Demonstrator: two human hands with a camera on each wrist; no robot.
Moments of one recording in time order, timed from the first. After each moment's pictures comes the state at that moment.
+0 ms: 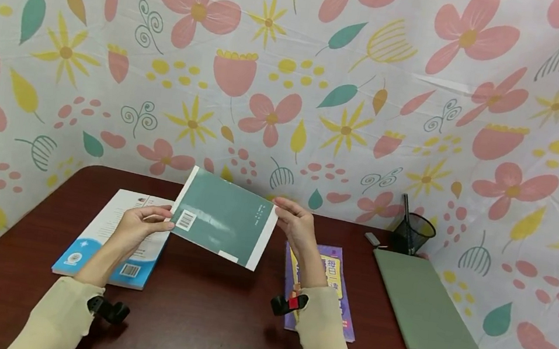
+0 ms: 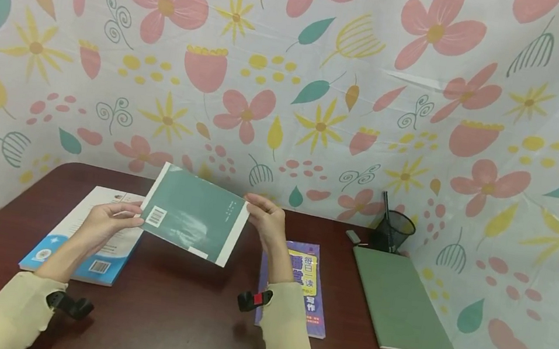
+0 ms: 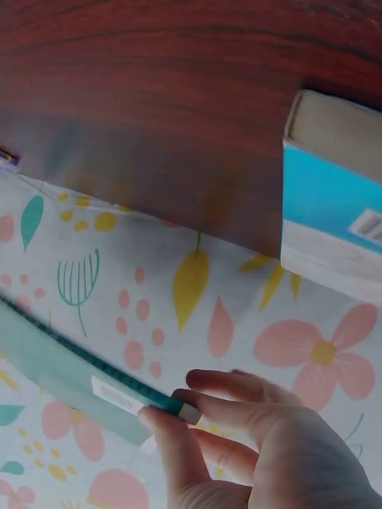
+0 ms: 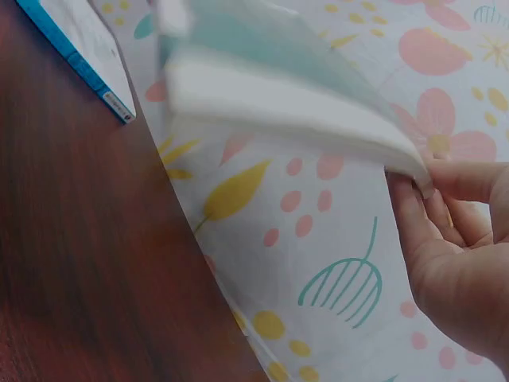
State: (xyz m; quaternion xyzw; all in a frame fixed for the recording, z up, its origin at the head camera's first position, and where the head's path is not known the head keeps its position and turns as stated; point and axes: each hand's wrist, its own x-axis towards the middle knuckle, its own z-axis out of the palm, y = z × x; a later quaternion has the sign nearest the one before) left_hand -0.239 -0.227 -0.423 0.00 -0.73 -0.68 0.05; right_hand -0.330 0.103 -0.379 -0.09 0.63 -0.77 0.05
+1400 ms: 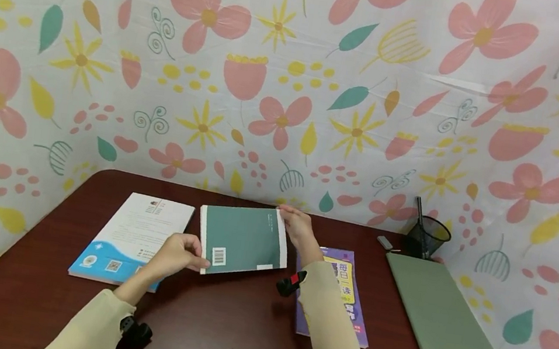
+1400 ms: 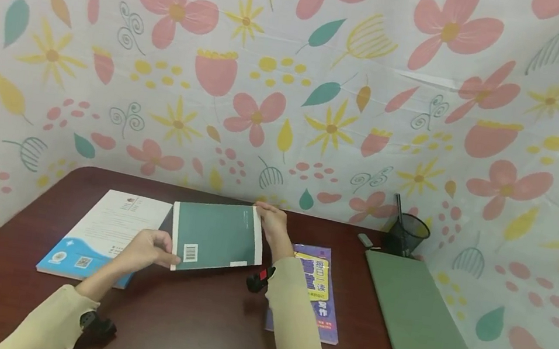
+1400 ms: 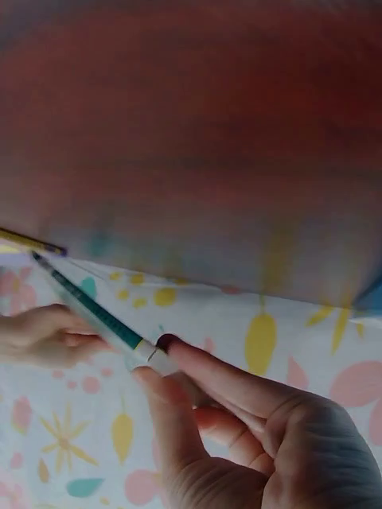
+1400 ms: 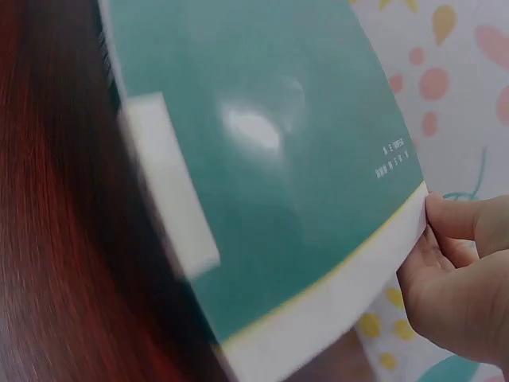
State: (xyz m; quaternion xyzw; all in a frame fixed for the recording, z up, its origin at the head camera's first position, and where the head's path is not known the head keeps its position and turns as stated) left_hand -0.232 -0.179 -0.448 -0.07 -0.77 -0.64 -0.03; right_hand -0.397 0.088 -0.428 0.02 0.67 -0.73 0.10
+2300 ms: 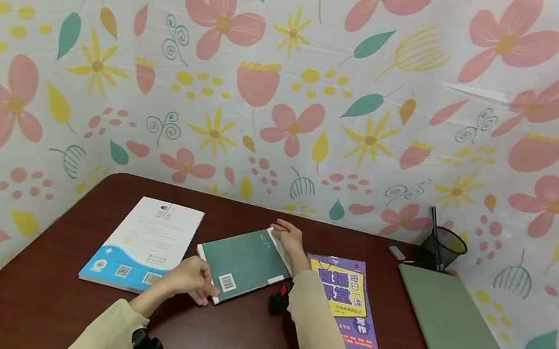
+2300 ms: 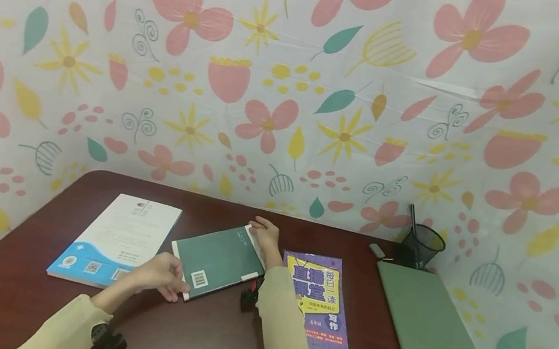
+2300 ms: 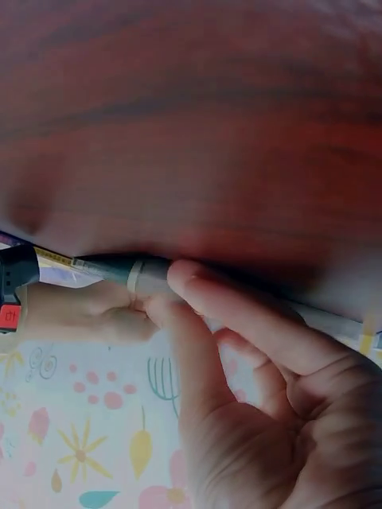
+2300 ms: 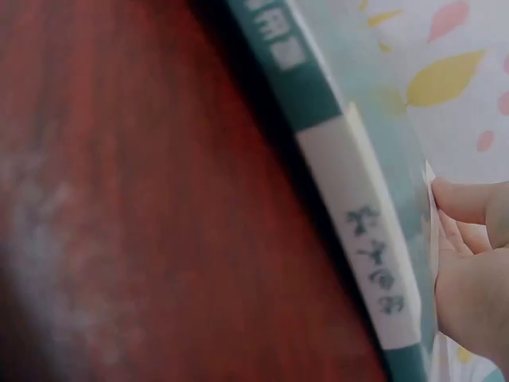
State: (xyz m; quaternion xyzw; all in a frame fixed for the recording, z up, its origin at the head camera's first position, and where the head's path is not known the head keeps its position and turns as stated) left_hand -0.225 -0.169 -0.460 -0.06 -0.80 -0.58 -0.14; right_hand -0.408 0.055 -0.480 0.02 0.74 -0.67 0.08
